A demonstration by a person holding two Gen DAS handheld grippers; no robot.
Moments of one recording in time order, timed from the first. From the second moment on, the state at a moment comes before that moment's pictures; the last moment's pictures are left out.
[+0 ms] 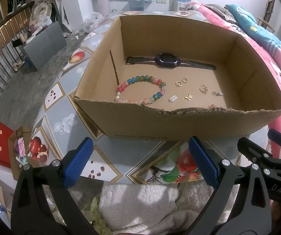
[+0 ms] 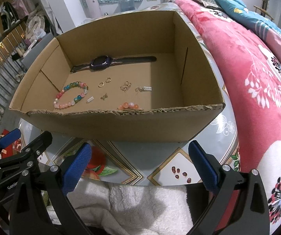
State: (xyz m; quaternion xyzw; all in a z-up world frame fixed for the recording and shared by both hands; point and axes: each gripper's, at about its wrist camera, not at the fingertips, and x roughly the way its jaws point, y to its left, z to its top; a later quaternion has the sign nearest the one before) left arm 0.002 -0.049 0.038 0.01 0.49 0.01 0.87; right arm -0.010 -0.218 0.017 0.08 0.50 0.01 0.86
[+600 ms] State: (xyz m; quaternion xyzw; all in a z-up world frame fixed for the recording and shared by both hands) left arm 0.009 -0.049 0.031 0.01 0.51 0.01 0.86; right arm -0.005 -0.216 0.012 0.08 0.51 0.00 0.85
